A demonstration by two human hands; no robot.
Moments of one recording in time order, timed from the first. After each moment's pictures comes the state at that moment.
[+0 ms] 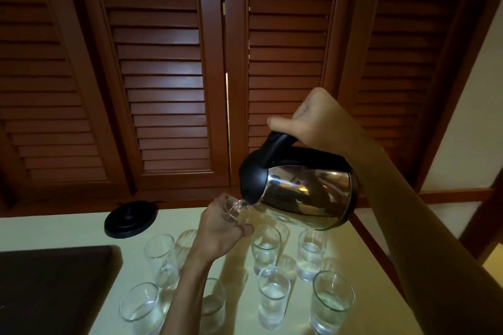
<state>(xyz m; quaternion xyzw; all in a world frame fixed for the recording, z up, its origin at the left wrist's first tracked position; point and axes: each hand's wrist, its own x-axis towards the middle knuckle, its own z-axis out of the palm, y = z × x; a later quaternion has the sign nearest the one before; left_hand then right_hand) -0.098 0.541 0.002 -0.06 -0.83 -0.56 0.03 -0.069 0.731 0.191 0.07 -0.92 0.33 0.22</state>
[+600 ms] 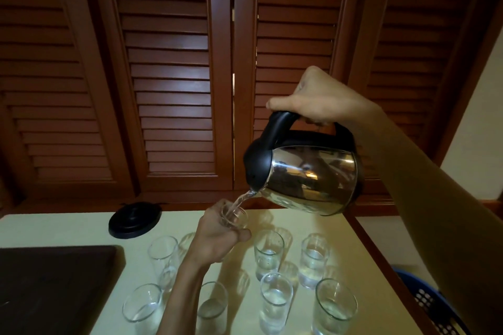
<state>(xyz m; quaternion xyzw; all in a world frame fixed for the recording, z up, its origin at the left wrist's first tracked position) -0.104 0.527 -0.007 -0.07 -0.79 -0.60 0.01 -0.072 0.717 0.244 0.07 -0.94 0.30 0.14</state>
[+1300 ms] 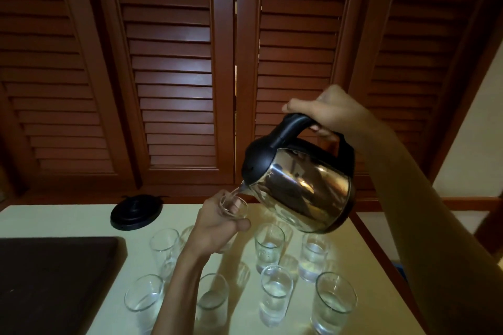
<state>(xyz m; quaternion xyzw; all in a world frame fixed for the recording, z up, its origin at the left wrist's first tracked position) -0.102 0.526 0.002 -0.09 -0.78 -0.62 0.02 -0.078 0.733 0.212 -0.02 -0.90 0.41 0.12</state>
